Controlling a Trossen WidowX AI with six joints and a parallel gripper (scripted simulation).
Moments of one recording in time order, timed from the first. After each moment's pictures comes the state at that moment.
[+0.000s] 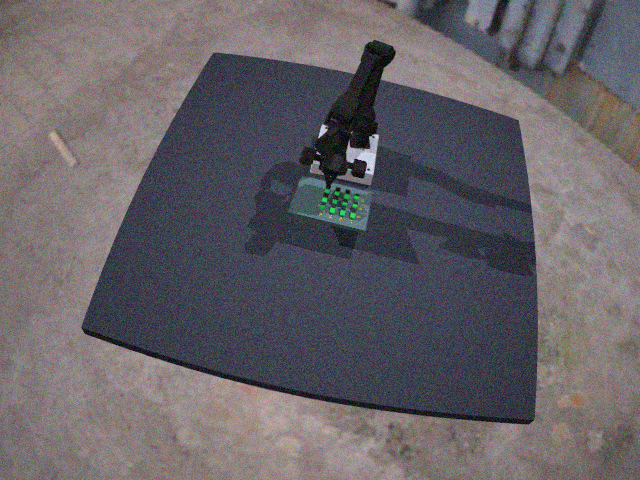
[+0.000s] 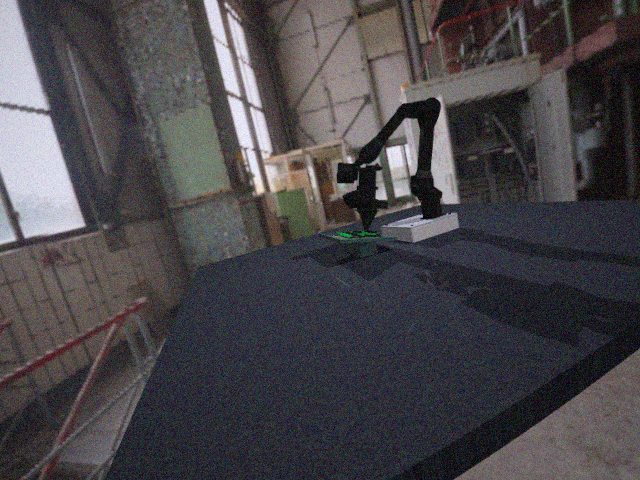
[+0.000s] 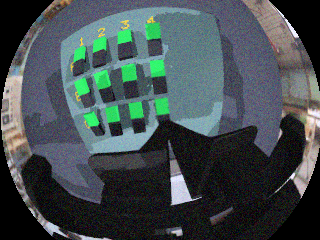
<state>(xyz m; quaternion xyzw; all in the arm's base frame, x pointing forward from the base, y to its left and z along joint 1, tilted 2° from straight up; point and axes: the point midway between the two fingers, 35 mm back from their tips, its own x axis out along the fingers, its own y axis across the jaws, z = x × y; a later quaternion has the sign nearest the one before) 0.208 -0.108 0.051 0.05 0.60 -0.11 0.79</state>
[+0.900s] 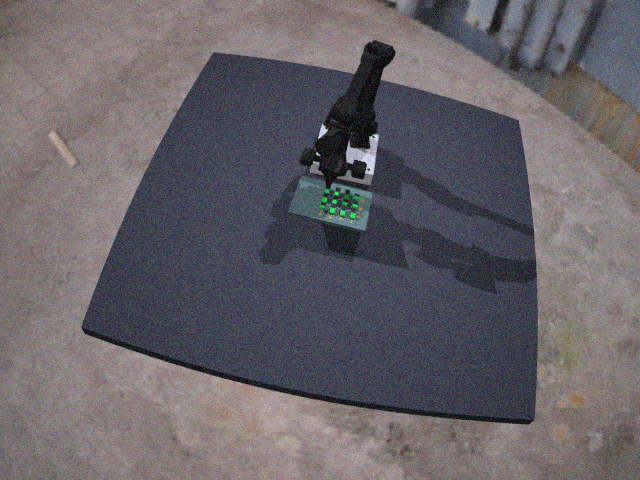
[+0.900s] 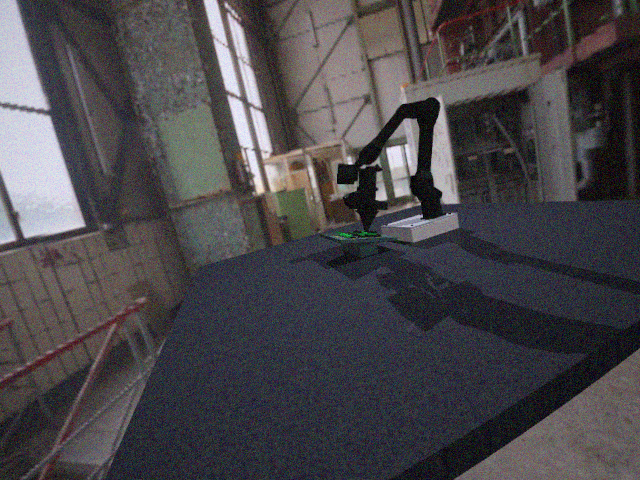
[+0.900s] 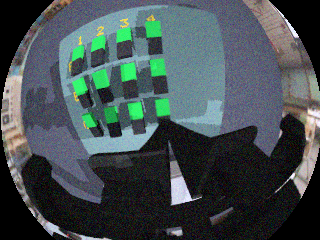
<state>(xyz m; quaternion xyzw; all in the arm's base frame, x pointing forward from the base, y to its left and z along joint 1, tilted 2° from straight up) 0.209 -0.108 0.047 0.05 0.60 -0.11 0.79</state>
